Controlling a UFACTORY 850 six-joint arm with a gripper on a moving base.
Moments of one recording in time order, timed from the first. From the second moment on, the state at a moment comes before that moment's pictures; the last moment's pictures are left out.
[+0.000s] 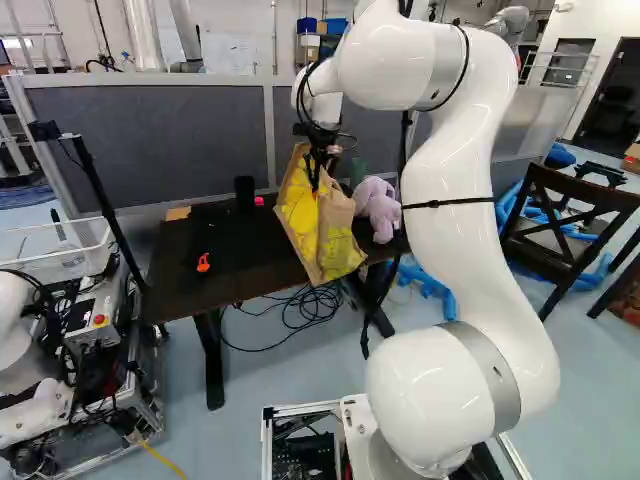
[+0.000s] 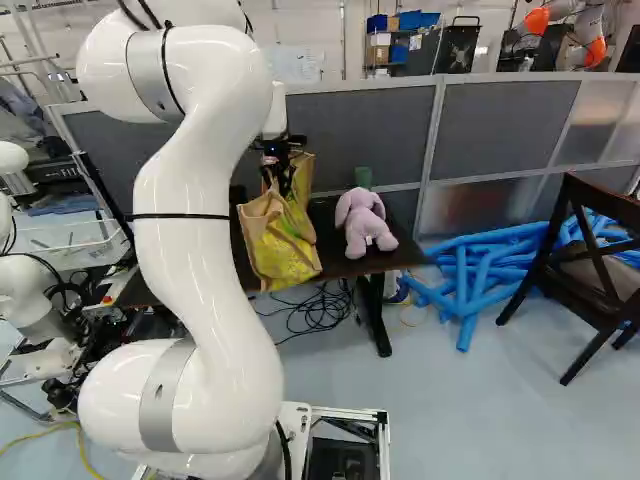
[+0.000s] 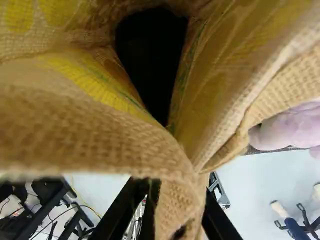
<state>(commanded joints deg) 6.0 -34.2 -93.0 4.7 -61.0 0.0</state>
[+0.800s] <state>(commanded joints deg) 6.1 -33.8 -92.9 4.7 -61.0 0.0</state>
